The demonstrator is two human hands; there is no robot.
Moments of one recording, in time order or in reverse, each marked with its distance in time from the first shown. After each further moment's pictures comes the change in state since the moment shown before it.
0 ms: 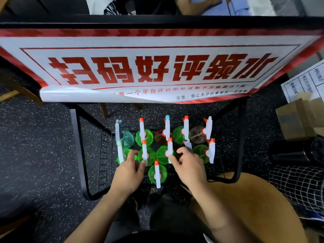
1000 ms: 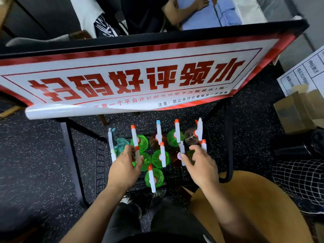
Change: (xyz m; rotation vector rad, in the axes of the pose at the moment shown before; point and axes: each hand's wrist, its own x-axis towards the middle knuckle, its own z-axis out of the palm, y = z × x) left_hand 0.016 0.037 -0.017 0.114 0.096 0.093; right_hand 0.000 0.051 -0.036 0.007 0.073 0.084
